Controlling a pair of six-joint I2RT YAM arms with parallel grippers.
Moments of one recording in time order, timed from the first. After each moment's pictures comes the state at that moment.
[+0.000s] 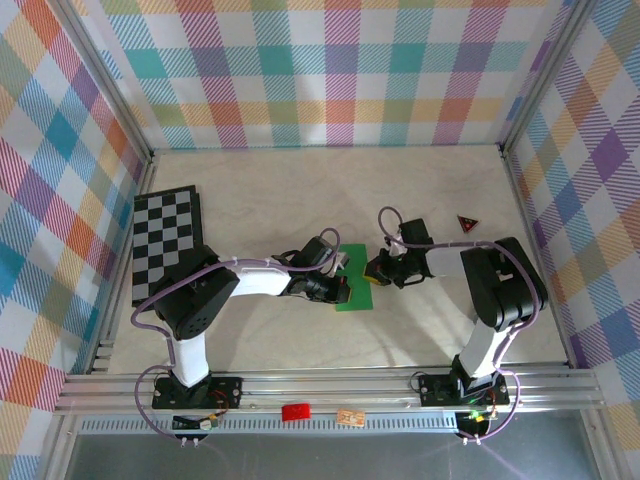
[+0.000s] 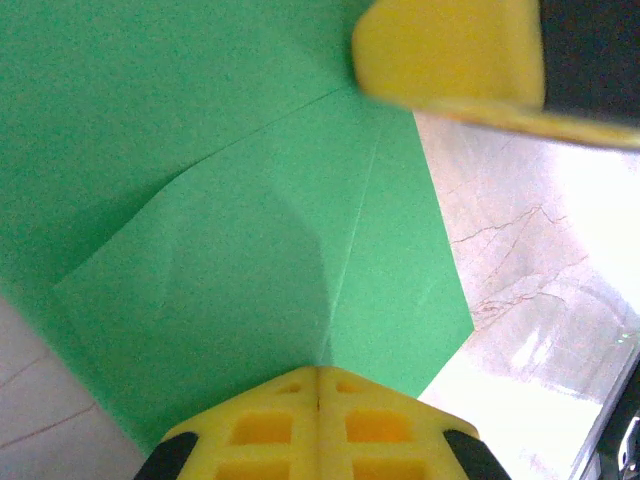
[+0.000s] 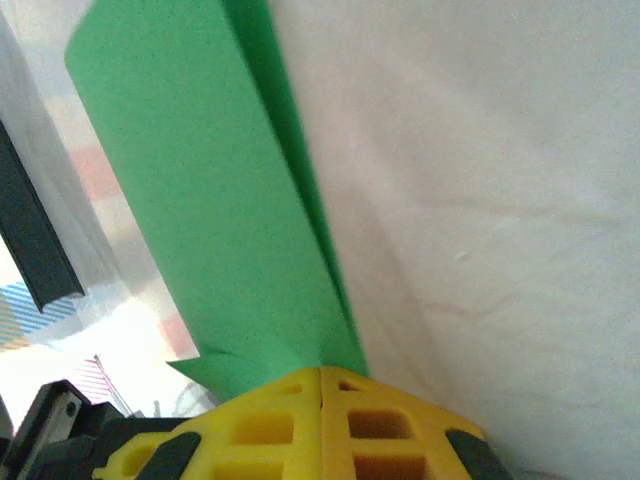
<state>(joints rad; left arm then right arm) -0.80 1.85 0.94 -0.06 0.43 -0.61 0.31 1.75 0.75 -0.06 -0.68 0.72</state>
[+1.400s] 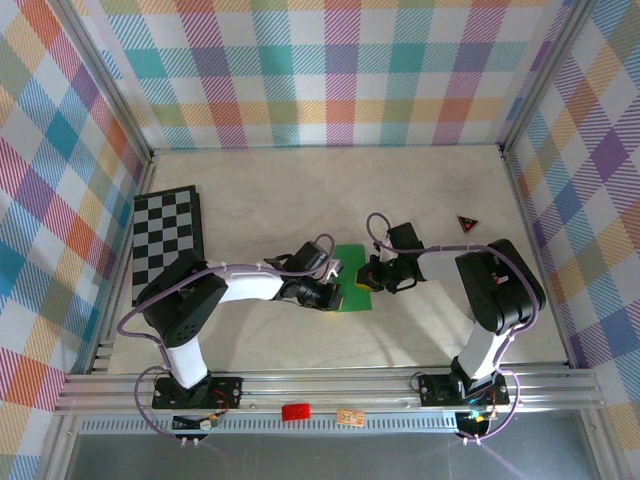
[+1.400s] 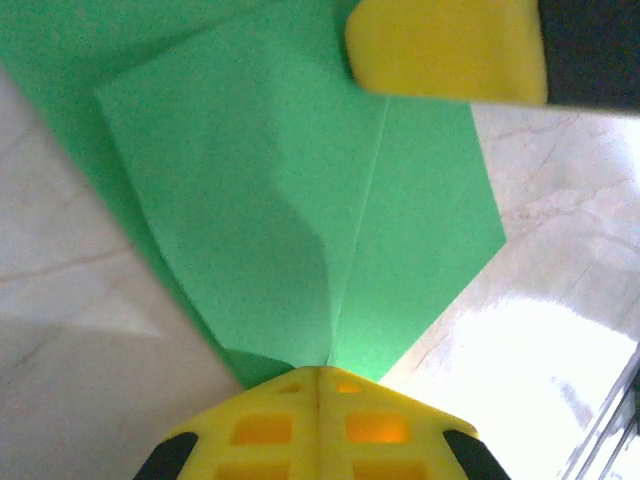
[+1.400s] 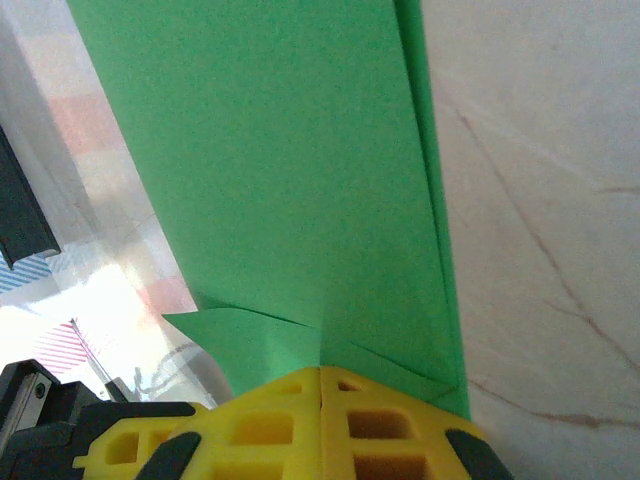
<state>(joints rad) -0.80 1.77 0.87 -0.14 0.43 -0.53 0.41 1.74 0.74 -0.08 -0.66 0.72</state>
